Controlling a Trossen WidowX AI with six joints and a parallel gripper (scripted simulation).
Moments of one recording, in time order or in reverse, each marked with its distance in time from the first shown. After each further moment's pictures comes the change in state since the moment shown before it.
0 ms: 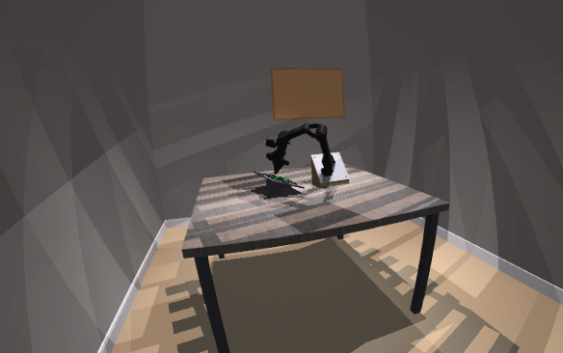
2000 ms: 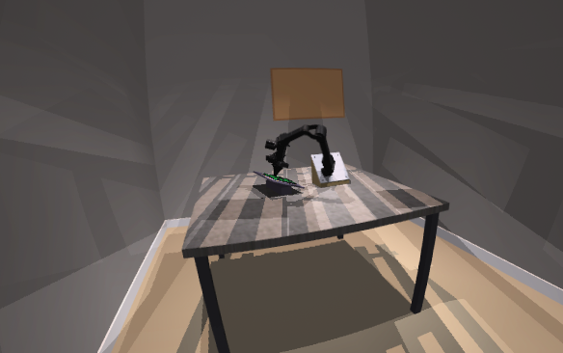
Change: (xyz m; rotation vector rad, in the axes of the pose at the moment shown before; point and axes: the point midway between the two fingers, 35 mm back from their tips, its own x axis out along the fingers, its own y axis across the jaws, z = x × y) arm 0.015 0.000 0.000 0.002 0.000 0.003
